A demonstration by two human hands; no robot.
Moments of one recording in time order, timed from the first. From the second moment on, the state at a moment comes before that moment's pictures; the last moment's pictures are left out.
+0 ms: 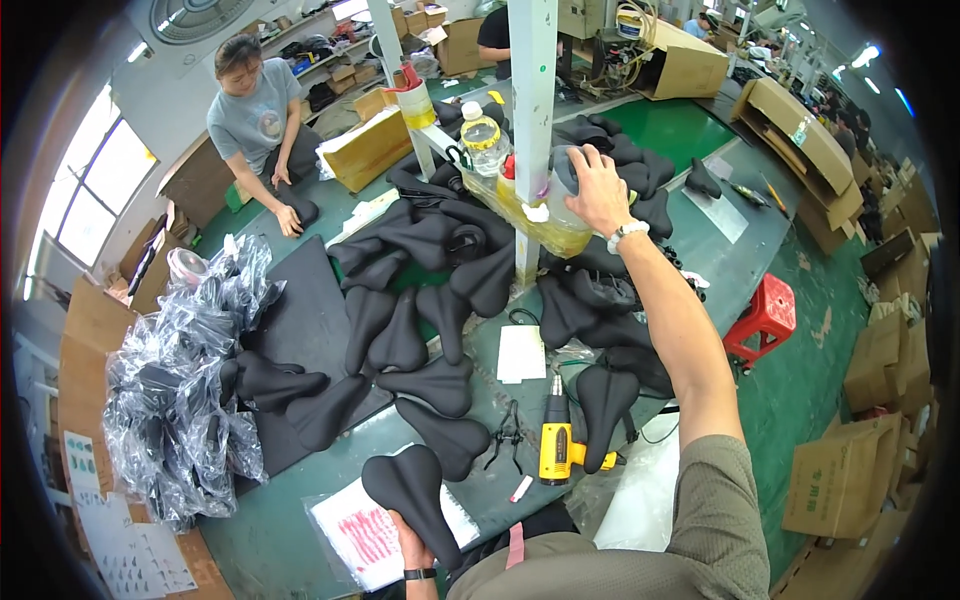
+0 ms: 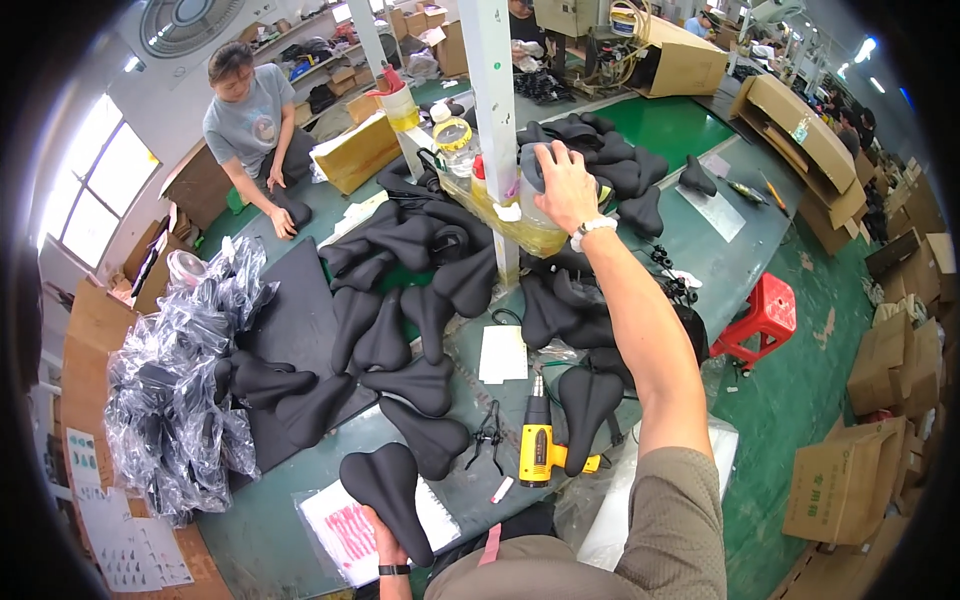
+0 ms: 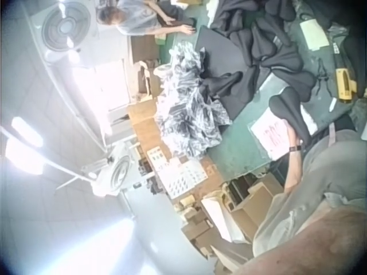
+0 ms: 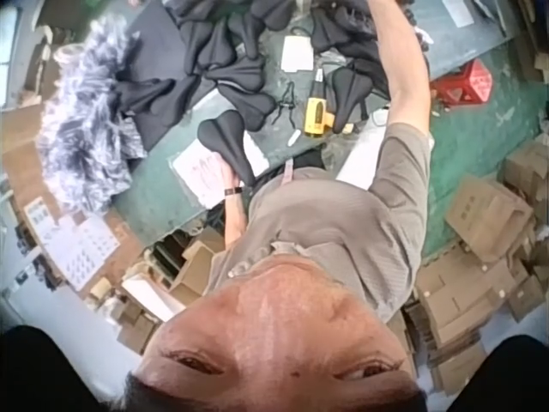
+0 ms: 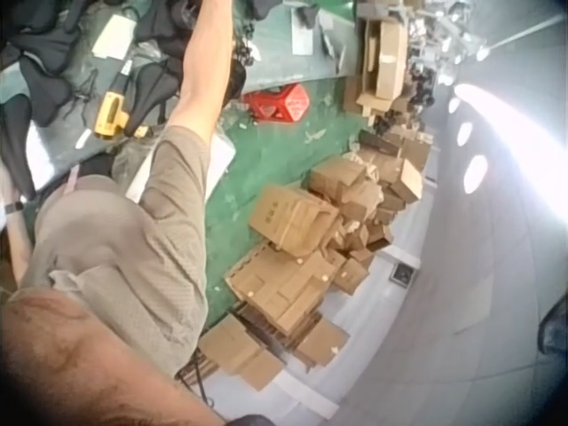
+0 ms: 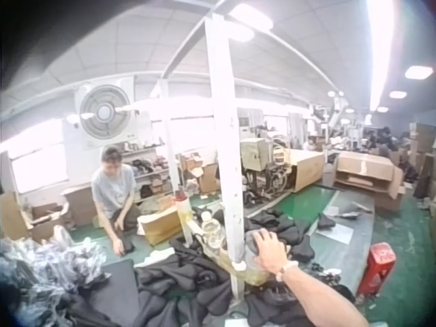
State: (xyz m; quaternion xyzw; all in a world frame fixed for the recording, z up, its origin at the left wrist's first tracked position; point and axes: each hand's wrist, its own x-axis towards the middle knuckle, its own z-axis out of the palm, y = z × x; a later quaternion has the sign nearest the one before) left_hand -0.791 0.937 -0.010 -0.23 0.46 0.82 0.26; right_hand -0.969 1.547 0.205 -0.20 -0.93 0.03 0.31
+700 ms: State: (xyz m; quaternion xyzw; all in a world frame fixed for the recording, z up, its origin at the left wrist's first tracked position) left_hand -0.790 0.922 0.057 -0.20 0.42 0.86 0.21; right_hand -0.845 1.455 0.218 -0.17 -0.39 0.87 0.25
